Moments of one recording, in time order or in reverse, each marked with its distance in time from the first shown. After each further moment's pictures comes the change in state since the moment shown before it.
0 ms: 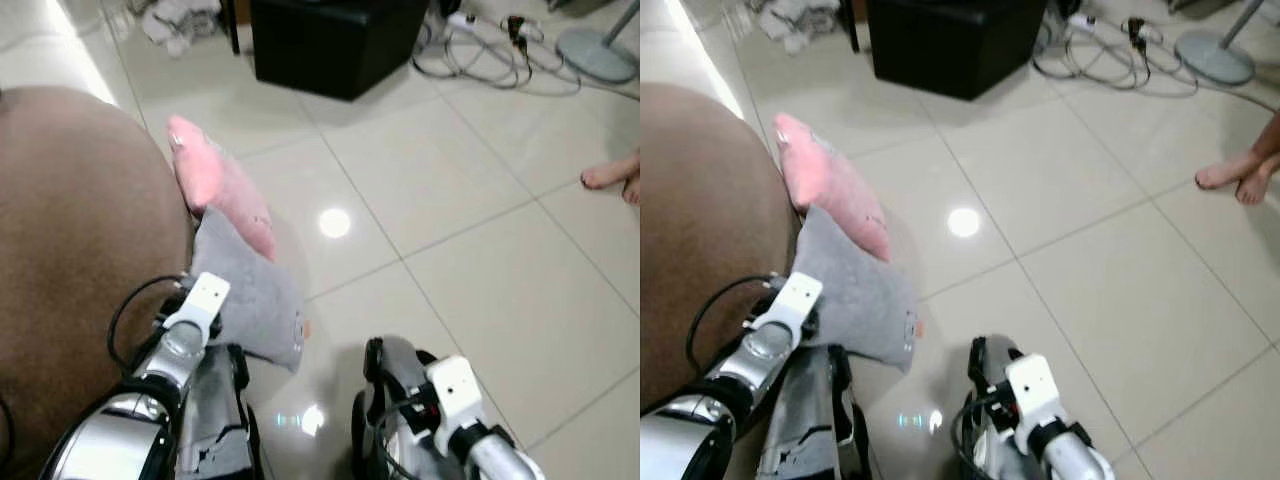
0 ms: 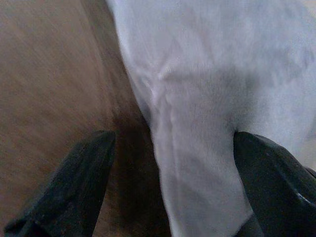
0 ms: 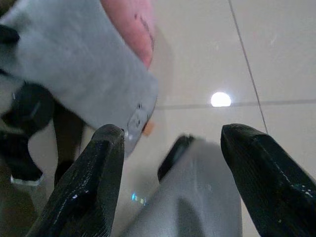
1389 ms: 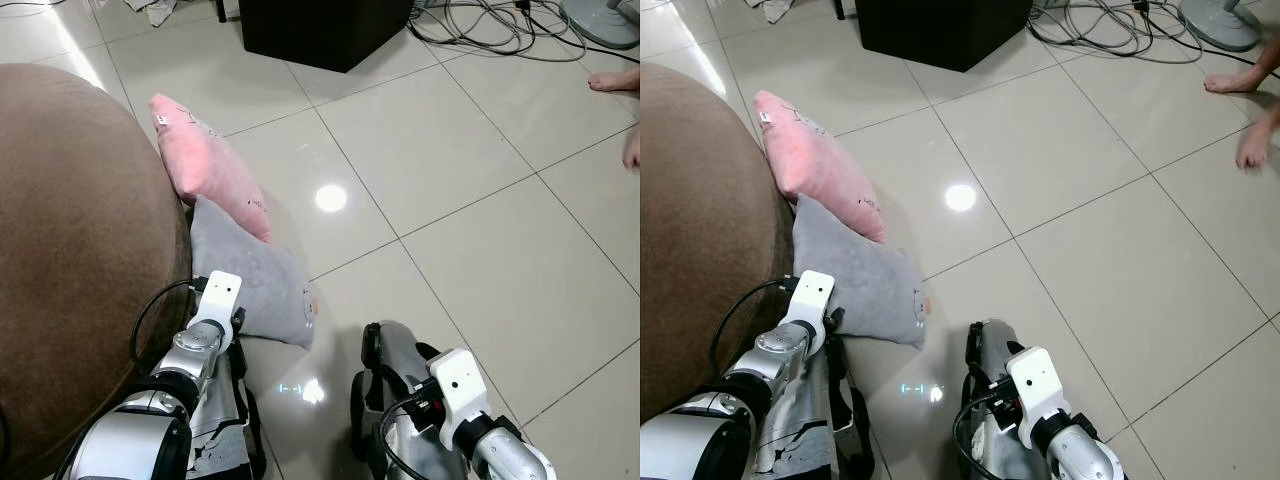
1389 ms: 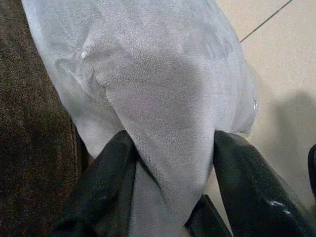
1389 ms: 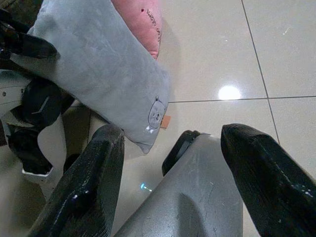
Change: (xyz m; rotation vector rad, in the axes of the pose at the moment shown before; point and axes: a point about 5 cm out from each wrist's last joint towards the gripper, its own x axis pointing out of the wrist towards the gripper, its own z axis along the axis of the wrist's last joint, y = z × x) left arm -0.001 -0.026 0.016 -0.249 -0.042 -0.190; right arm -0.002 -0.002 0.016 -0.025 -0.034 0.040
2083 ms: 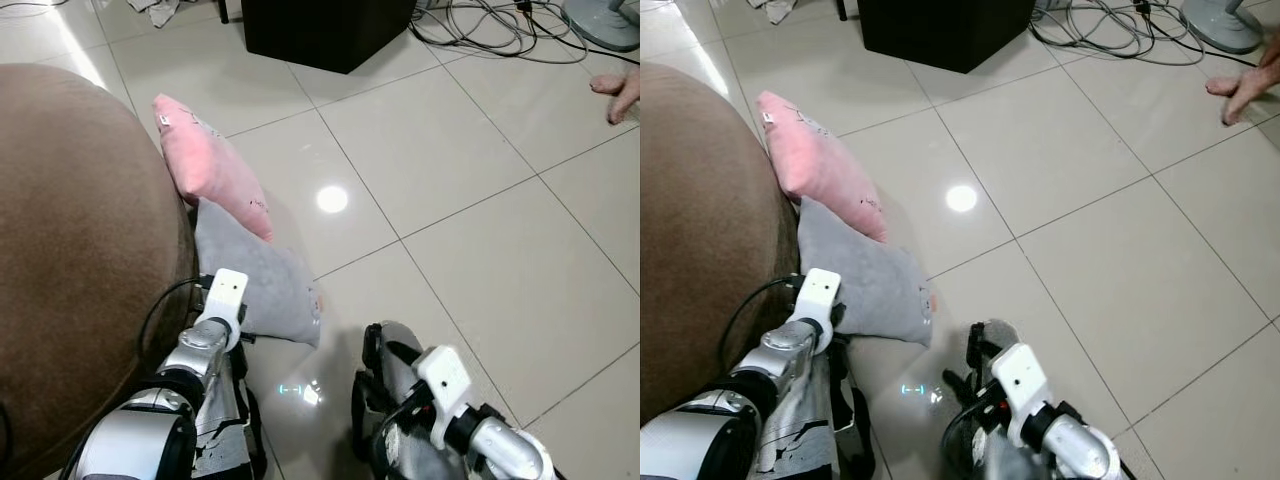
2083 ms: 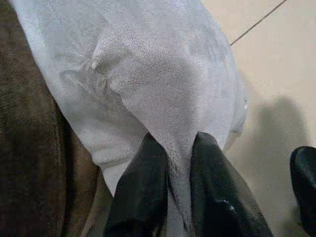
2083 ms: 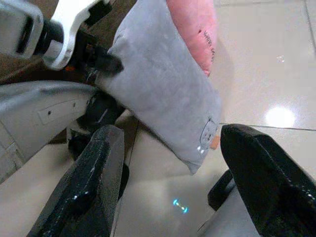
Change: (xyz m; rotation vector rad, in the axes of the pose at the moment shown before) left arm 0.001 -0.013 0.006 -0.004 -0.015 -0.057; right arm 0.008 0.005 0.014 0.009 -0.078 0.217
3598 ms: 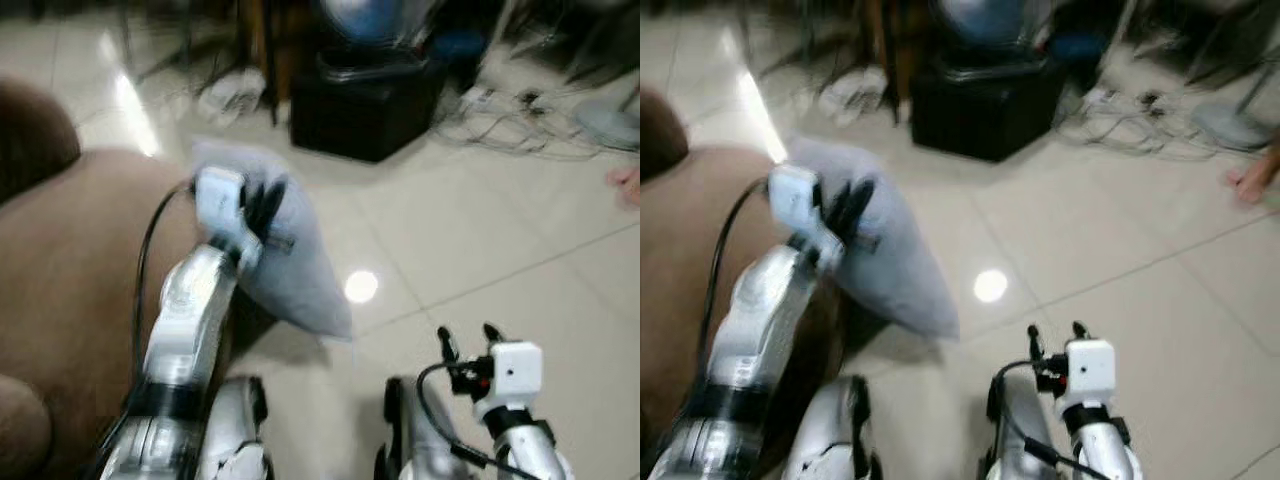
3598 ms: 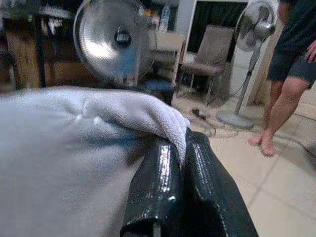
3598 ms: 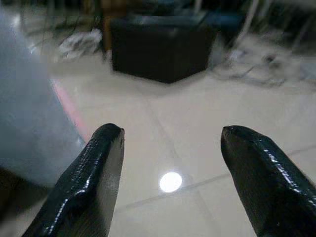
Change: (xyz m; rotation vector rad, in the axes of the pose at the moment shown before) left arm -0.074 -0.006 0.111 -0.186 -0.794 -0.300; right arm -0.026 -0.044 -0.007 0.053 -0.126 -0.676
